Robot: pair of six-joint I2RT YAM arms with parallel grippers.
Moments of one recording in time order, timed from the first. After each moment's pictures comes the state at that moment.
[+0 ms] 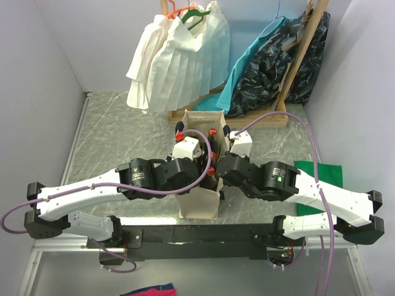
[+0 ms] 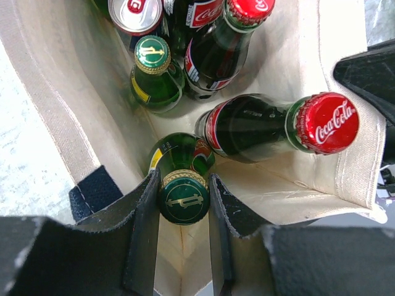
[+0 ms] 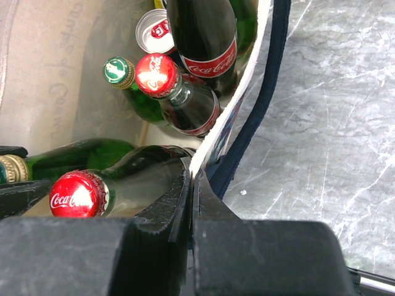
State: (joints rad) left arm -1.32 1.25 1.37 -1.00 -0.54 -0.77; right arm 1.24 1.10 1.26 -1.05 0.69 0.85
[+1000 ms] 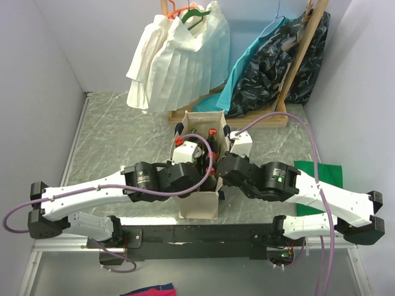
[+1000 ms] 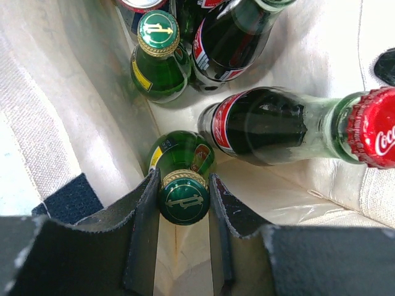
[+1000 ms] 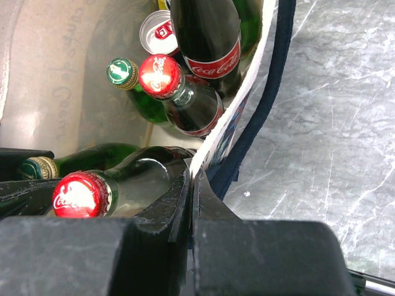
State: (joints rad) left arm -1.32 1.25 1.28 -0.96 -0.54 -0.85; right arm 1.23 1.09 1.25 -1.03 0.68 0.85
